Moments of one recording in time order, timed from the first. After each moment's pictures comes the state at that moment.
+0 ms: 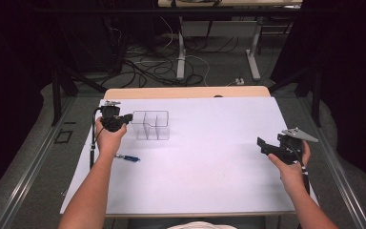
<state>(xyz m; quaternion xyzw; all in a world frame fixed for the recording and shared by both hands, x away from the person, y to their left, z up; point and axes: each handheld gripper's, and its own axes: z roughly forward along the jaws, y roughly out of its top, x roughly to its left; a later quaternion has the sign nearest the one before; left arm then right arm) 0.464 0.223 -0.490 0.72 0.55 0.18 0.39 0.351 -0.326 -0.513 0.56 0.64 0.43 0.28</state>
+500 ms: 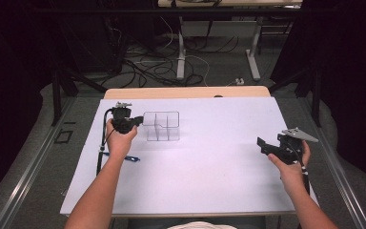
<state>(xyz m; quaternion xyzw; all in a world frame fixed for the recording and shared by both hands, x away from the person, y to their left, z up) 0.457 0.191 -0.489 0.72 0.54 0.16 0.39 0.351 -0.326 -0.513 0.56 0.64 0.43 0.28</state>
